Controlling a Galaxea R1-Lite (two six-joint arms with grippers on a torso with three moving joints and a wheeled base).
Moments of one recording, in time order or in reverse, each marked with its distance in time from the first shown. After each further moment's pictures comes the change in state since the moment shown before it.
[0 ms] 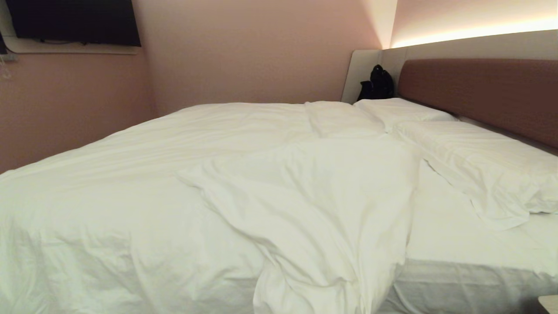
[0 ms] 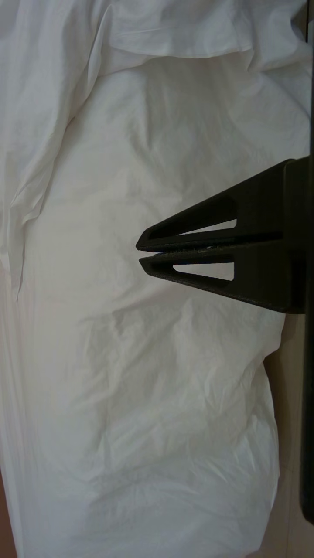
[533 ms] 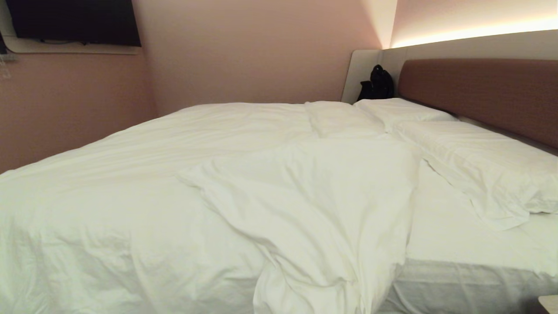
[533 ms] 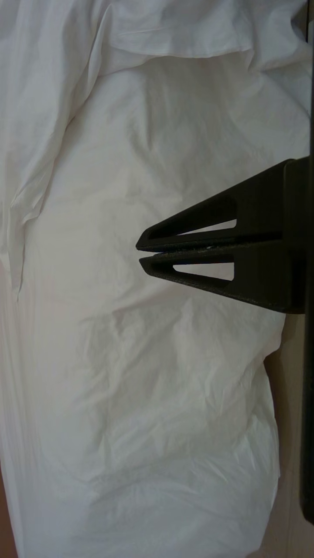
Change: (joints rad) left arm 0.000 0.000 0.000 0.000 0.000 0.000; right arm 0.000 0.008 -0.153 0.039 0.013 -0.012
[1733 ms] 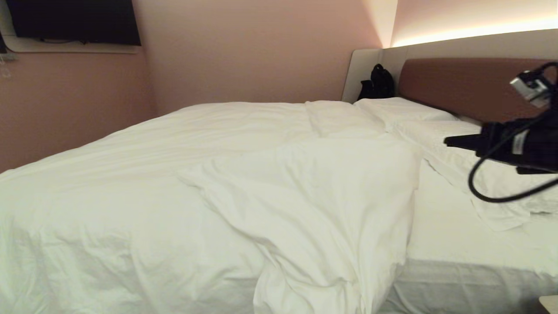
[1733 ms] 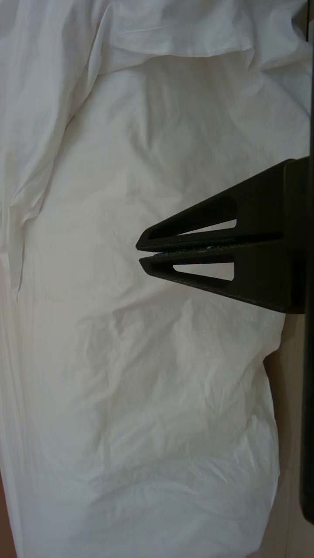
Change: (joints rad) left arm 0.000 0.000 0.000 0.000 0.000 0.000; right arm 0.029 1.475 -0.958 -0.100 0.291 0.240
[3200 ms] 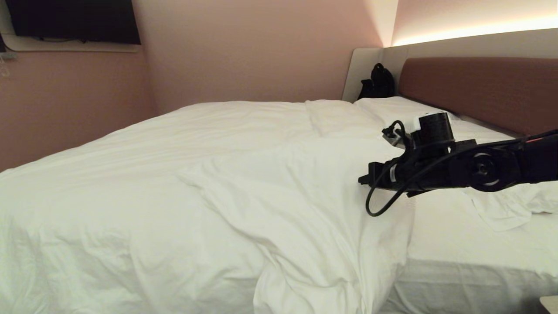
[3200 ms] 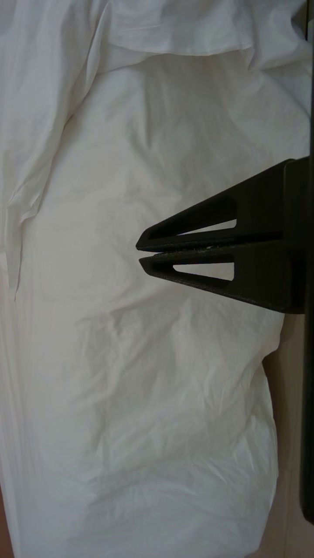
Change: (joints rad) left arm 0.000 0.000 0.000 0.000 0.000 0.000; right arm 0.262 0.418 -0.162 0.016 -0.123 0.054
